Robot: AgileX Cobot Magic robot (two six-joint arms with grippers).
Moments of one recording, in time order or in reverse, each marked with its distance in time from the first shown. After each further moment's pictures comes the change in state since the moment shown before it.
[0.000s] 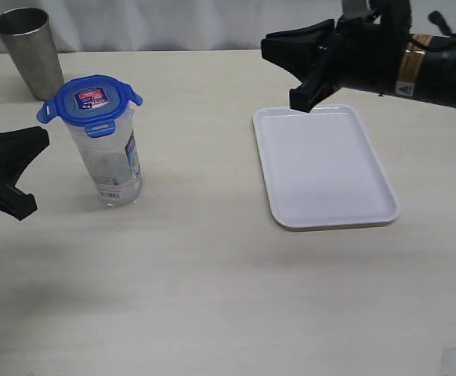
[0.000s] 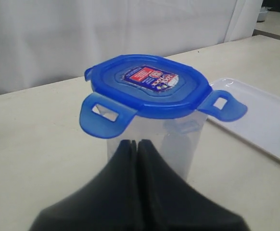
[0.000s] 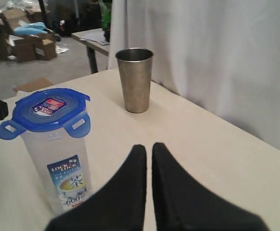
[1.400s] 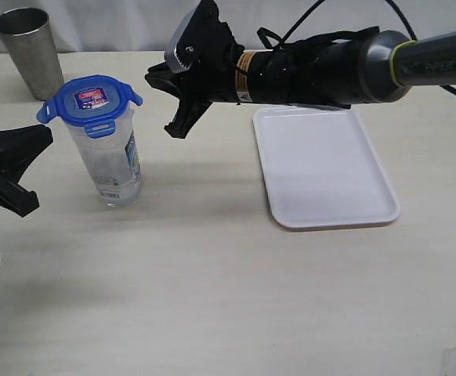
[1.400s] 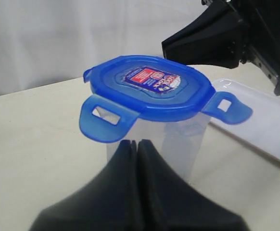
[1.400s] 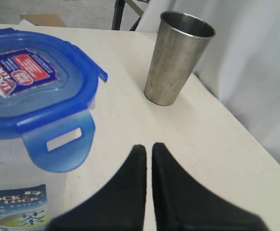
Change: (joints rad) left arm 0.000 0.040 -0.025 0.013 -0.018 0.003; right arm 0.316 0.431 -0.449 0.055 0.259 -0.275
